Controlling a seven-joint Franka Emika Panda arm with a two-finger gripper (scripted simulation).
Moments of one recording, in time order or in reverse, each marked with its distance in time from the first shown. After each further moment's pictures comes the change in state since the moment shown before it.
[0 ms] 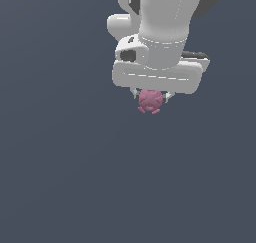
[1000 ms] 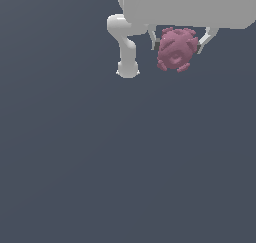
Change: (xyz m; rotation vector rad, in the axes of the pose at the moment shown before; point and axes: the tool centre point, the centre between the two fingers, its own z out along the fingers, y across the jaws) arm -0.002 -0.030 -0.137 0.001 -0.001 0.000
